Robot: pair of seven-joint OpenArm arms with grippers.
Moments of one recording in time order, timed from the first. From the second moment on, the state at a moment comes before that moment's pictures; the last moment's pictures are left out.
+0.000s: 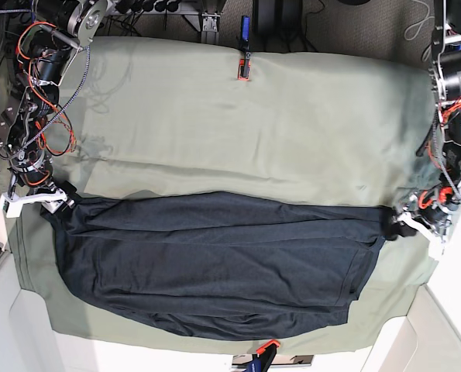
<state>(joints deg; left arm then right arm) -29.5 -31.5 -6.8 31.1 -28.6 -35.5 23.9 14.9 5.3 31.2 64.3 22.7 16.8 -37.9</state>
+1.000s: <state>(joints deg) -28.9 -25.8 -7.0 33.7 -31.0 -37.8 29.2 14.2 4.6 25.2 66.9 19.7 16.2 -41.1</state>
